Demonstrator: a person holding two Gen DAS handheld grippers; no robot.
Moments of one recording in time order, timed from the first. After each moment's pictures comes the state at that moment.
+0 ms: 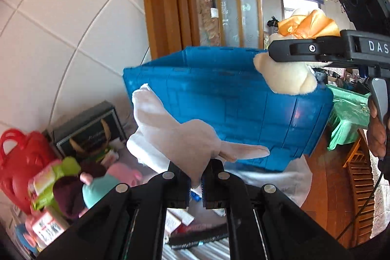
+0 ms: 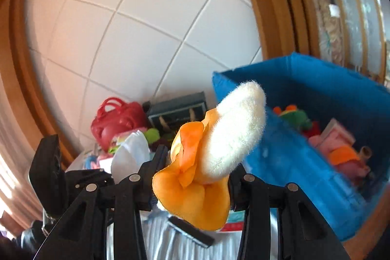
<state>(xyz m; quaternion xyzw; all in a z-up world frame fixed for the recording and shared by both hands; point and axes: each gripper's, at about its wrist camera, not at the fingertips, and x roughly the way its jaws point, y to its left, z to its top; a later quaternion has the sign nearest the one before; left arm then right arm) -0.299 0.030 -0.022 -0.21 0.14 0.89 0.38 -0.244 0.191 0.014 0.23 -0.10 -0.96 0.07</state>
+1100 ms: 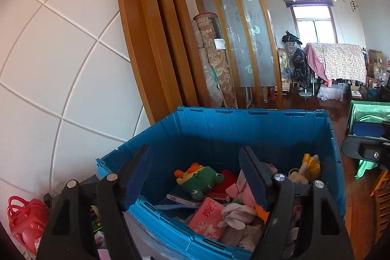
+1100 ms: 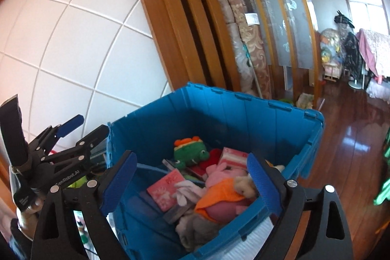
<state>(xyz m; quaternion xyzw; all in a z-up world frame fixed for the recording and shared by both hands) -0.346 0.260 0.063 -0.12 0.16 0.93 0.31 -0.227 0.418 0.036 0.20 -0.16 -0.96 -0.09</state>
